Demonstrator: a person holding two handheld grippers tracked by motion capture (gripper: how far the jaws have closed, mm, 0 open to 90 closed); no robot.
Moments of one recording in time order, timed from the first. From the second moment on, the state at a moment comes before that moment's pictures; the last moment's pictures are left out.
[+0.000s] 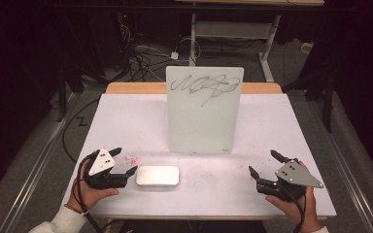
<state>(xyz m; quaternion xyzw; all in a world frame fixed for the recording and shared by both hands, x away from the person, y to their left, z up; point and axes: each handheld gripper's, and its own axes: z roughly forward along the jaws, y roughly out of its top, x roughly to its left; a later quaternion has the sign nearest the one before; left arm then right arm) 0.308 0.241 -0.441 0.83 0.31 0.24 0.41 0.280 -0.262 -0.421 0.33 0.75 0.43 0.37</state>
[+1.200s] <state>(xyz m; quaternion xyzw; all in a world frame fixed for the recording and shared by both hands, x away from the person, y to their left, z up) 0.335 0.174 -0.413 0.95 0.16 0.10 0.25 0.290 -0.244 -0.433 0.29 0.80 0.40 0.34</state>
